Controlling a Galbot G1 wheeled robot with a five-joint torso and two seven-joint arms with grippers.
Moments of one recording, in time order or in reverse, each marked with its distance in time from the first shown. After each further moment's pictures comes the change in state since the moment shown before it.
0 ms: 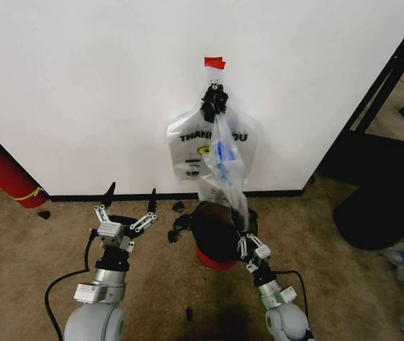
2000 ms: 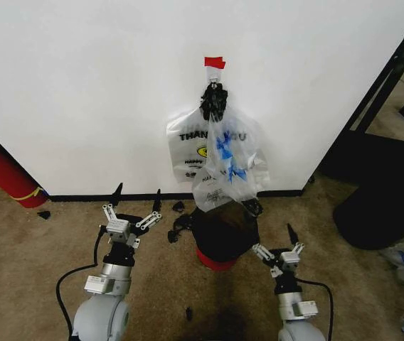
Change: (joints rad) left arm -0.030 -0.001 0.007 0.051 0.005 -0.006 -0.001; right arm -0.084 -0.018 0.029 0.208 0.181 -0.040 0.241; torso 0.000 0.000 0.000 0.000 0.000
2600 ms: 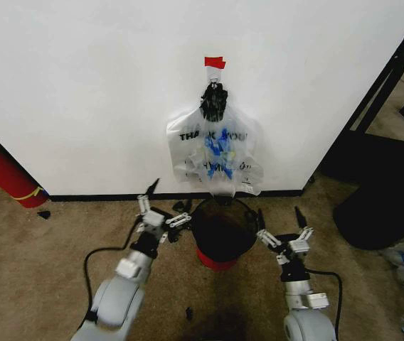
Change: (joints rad) left arm -0.038 0.041 0.037 0.026 -0.006 0.021 0.003; right arm -0.071 -0.029 -0.025 0.051 -0.412 -0.159 0.213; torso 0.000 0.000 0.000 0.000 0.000
